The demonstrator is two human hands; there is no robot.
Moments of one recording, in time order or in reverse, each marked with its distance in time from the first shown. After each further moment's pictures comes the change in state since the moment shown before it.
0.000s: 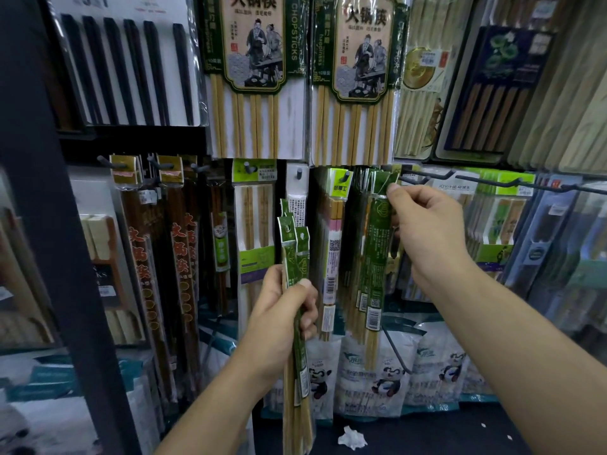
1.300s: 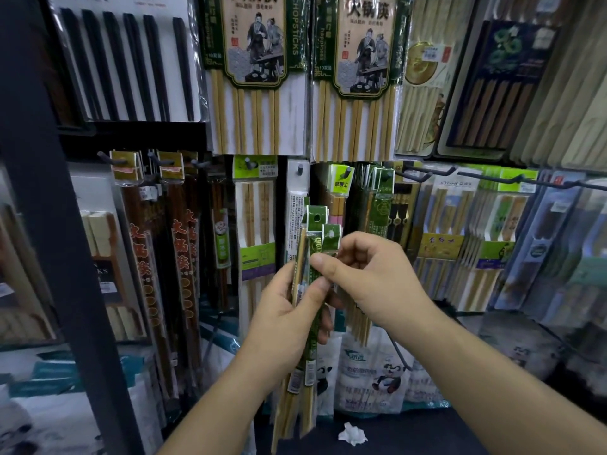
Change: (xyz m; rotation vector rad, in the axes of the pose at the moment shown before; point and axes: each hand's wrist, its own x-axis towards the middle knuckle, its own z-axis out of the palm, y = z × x) left_hand -0.001 -0.007 0.001 0.225 -0.019 0.139; right_hand -0.063 0.021 0.012 0.029 -0.526 -0.008
